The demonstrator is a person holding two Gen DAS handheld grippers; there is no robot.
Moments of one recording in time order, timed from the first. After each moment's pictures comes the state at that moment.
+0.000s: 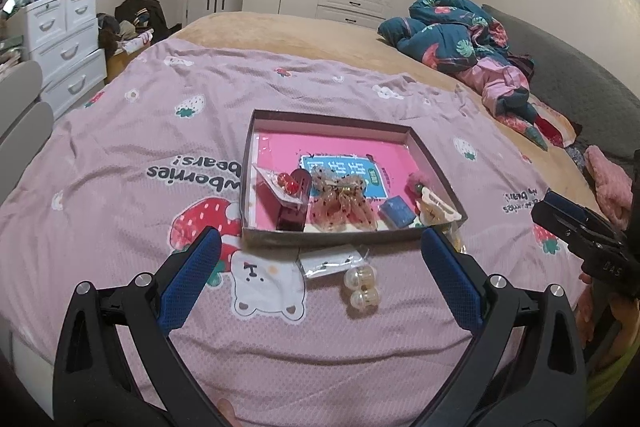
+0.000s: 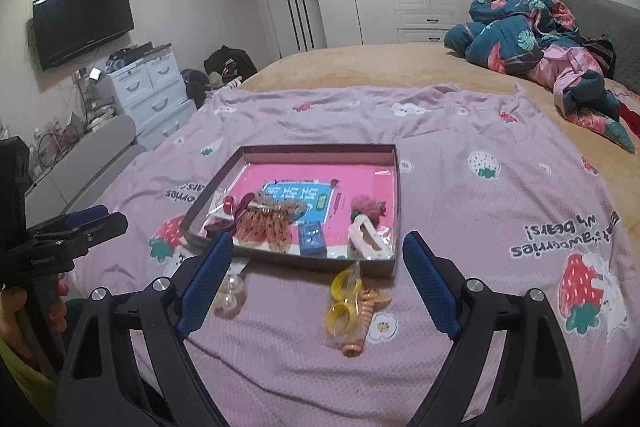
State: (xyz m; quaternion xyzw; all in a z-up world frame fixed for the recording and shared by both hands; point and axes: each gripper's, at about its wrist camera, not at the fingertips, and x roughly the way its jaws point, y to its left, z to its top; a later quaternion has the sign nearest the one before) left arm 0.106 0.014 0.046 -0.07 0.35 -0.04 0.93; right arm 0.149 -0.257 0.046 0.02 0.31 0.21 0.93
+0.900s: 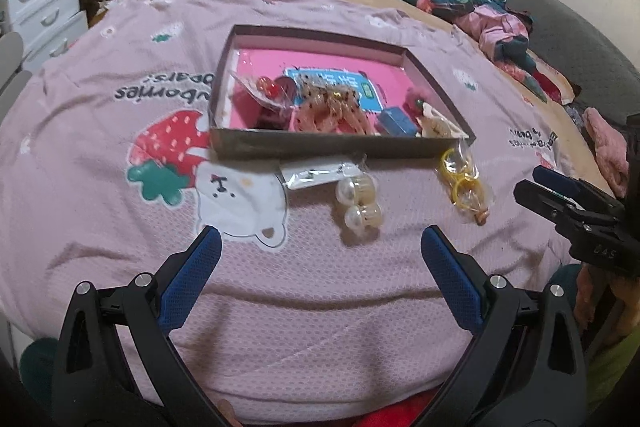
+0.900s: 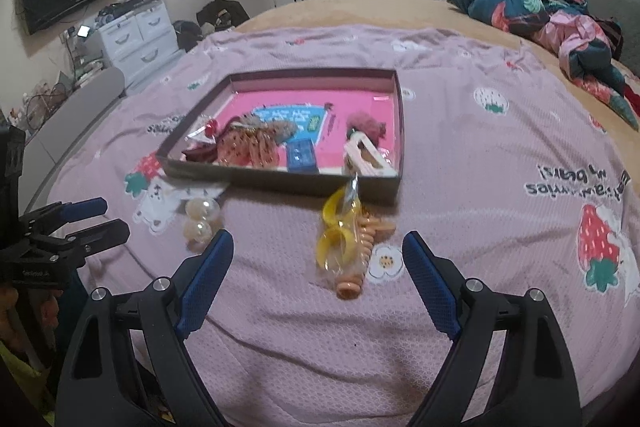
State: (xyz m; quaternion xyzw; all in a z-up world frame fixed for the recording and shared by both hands) left arm 0.100 -0.005 -0.022 -0.07 0.43 -0.07 0.90; right arm 0.148 -0.248 -0.020 -0.01 0.39 0.20 0.90
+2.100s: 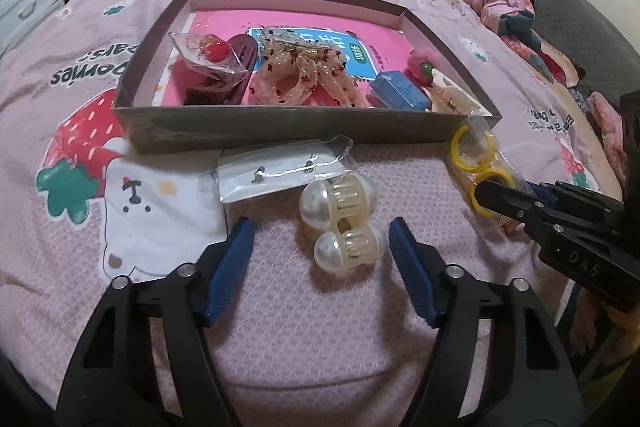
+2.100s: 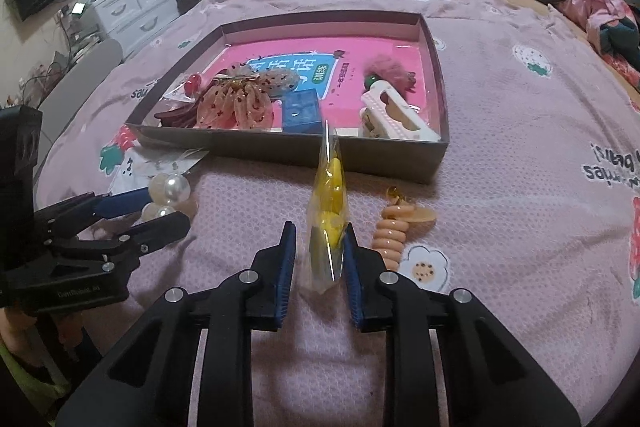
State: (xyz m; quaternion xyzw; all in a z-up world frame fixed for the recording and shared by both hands) left arm 0.156 -0.037 -0.076 -0.06 0.46 -0.08 0.88; right arm 0.196 -0.225 -0.072 -0.01 0.45 0.22 0.86
